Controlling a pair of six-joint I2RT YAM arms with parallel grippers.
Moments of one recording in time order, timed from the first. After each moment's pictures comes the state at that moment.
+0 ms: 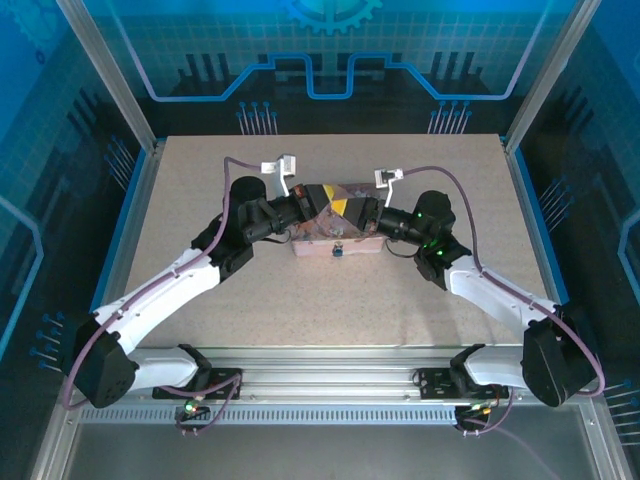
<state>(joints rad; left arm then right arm) -0.59 1.26 1.01 0.13 0.30 -0.93 0.50 1.26 0.78 0.56 -0.70 1.09</state>
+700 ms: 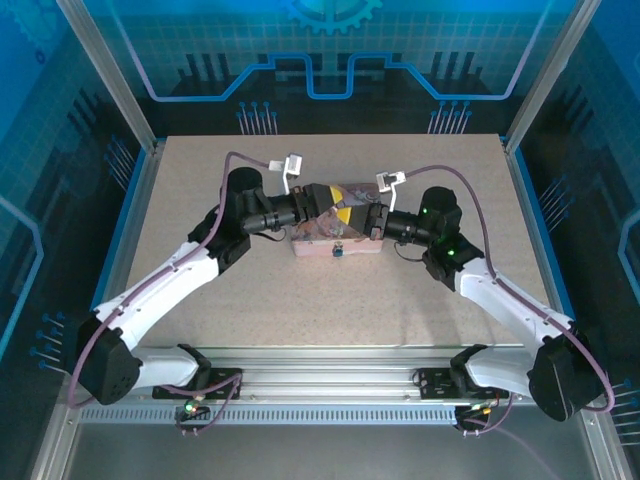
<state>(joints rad) -0.54 1.29 1.07 0.08 0.59 -1.01 0.47 1.18 0.83 0.30 -0.77 0.88</state>
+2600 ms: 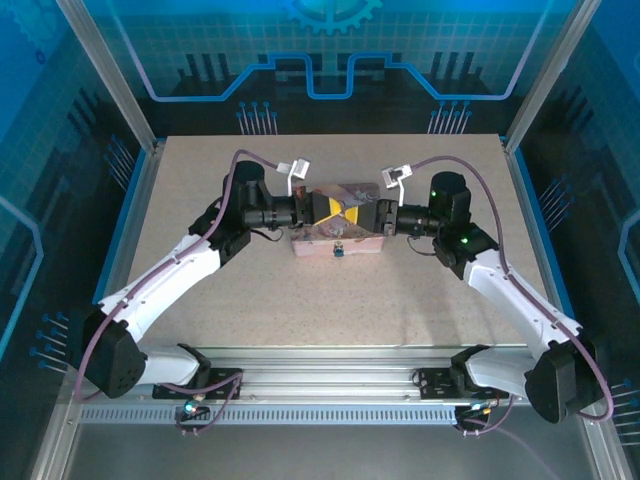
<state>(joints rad) -0.50 1.33 1.10 -0.01 0.75 -0.98 0.38 1.15 0.90 0.07 -0.88 0.77</state>
